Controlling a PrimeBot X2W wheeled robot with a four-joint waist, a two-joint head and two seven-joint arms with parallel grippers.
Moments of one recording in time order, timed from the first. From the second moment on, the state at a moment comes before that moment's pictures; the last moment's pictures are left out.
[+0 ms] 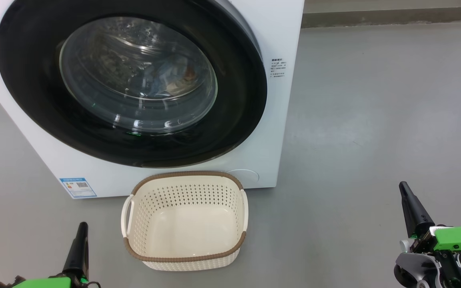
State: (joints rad) left arm -0.08 0.04 0.08 0.28 -1.60 -0.13 0.11; right arm -0.11 -0.04 -0.13 0.28 1.62 0.13 0.11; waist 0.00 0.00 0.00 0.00
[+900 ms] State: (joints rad) left arm -0.08 0.04 0.08 0.28 -1.60 -0.13 0.11; right arm -0.11 -0.04 -0.13 0.28 1.62 0.13 0.11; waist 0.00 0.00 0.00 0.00
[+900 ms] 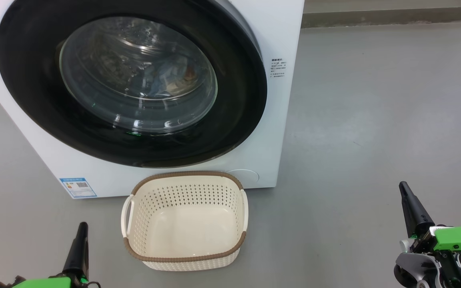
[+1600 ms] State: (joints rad) left arm -0.08 0.04 0.08 0.28 -1.60 -0.13 0.11; right arm -0.11 -0.04 -0.13 0.28 1.62 0.13 0.11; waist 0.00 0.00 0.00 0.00
